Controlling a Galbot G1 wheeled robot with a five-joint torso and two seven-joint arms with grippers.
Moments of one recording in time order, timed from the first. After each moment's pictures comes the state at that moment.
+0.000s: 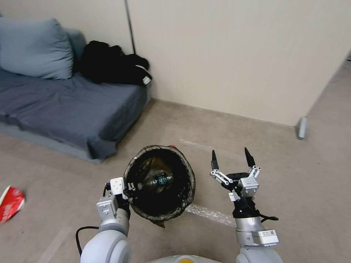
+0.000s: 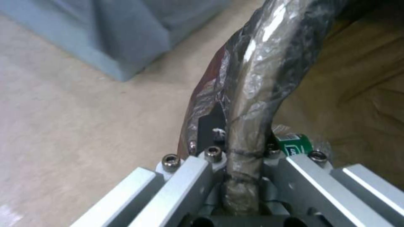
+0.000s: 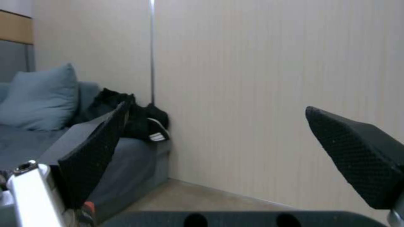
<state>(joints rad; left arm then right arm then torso) 1.68 -1.51 -0.41 -2.29 -0.23 0.50 -0.36 -1.71 1.50 0.35 2.14 -0.07 0.43 0.07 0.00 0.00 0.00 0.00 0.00</state>
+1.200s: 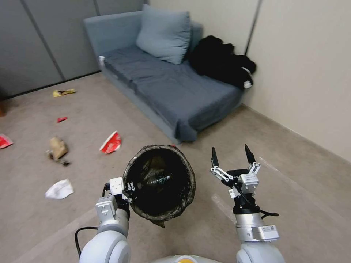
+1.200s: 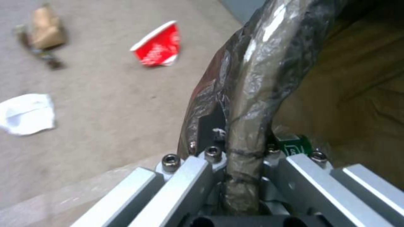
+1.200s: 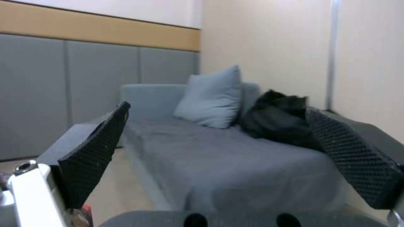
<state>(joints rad) 1.69 -1.52 -0.41 -2.30 -0.23 0.49 -0.36 -1.69 1.50 0.35 2.15 -0.07 0.40 0.07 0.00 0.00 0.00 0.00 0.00</state>
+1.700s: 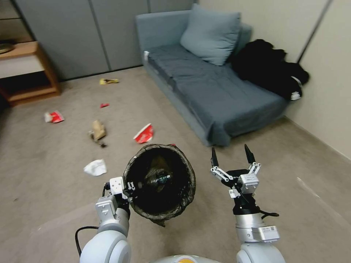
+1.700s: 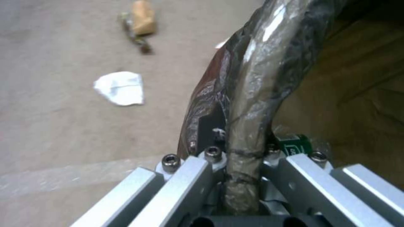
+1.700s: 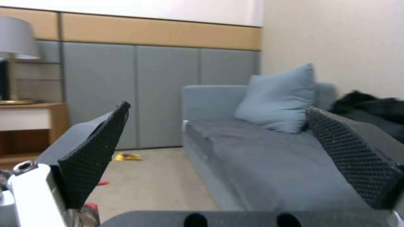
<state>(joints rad) 1.69 -1.52 -0.41 -2.30 -0.23 0.49 -0.36 -1.69 1.50 0.34 2.15 -0.07 0.41 0.07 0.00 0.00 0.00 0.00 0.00</state>
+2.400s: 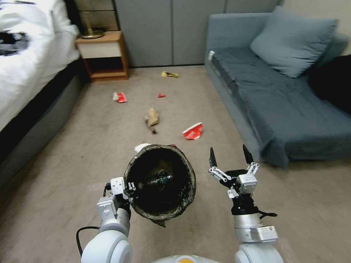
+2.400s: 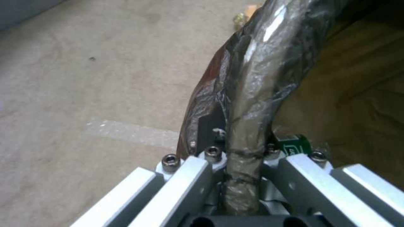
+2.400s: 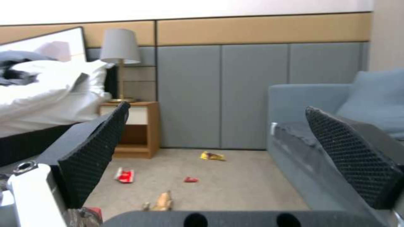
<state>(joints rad) 1.69 -1.52 -0.40 -2.29 -0.22 0.48 -0.36 -1.69 1.50 0.34 2.15 -0.07 0.41 0.07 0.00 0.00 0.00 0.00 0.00</state>
